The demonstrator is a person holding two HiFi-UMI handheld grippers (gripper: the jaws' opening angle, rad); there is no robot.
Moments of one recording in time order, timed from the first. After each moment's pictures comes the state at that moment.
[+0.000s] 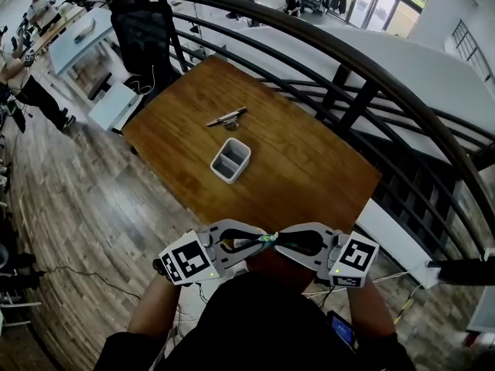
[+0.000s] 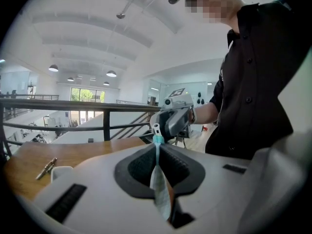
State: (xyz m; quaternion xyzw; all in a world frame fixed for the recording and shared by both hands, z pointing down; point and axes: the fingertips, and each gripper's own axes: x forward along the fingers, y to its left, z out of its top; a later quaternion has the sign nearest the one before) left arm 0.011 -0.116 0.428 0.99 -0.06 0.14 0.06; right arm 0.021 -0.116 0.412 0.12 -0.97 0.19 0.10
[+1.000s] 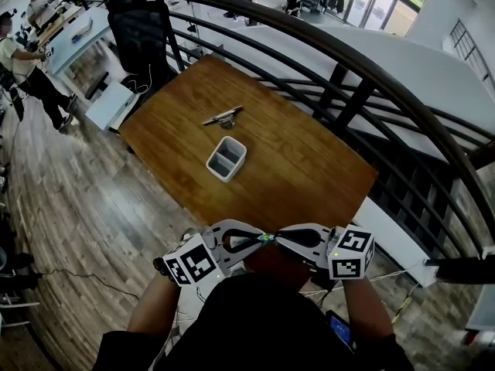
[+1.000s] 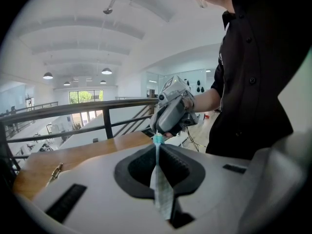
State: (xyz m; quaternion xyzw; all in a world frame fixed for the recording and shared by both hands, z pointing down) left arm 0.022 -0.113 0.447 0.98 -0.06 0.20 0.01; right arm 0.037 -0.123 0.434 0.15 -0.92 0.34 0.10
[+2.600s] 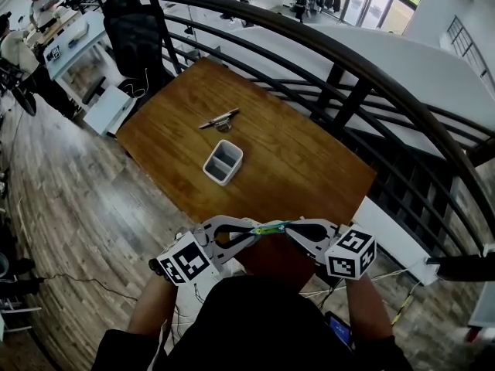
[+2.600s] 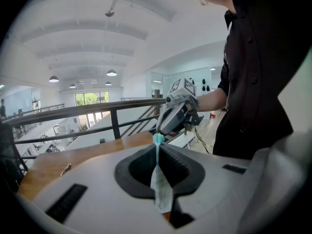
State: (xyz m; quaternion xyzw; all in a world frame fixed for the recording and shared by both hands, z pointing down) left arm 0.014 -0.135 0.447 0.97 -0.10 0.20 0.00; right arm 0.074 -0.147 0.464 0.24 -0.91 0.30 0.17
